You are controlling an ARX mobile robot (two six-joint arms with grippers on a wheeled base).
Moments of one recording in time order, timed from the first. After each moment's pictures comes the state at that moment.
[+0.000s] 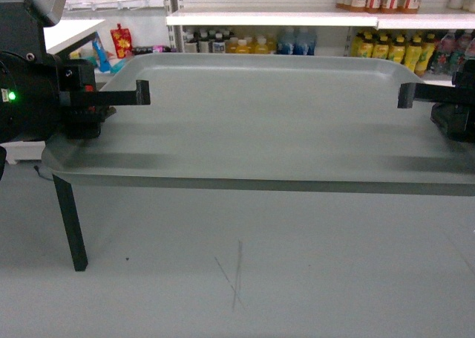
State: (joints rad) left arm -0.28 1.56 0.74 0.43 -0.18 -0.11; right arm 0.23 1.56 0.76 0.35 0.17 0.22
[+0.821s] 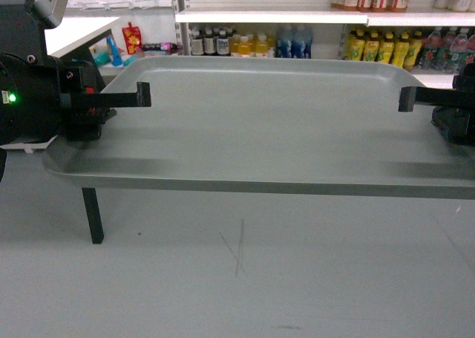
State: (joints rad) left arm -0.28 1.56 0.74 0.43 -0.18 -0.11; right arm 0.23 1.56 0.76 0.34 0.17 0.22
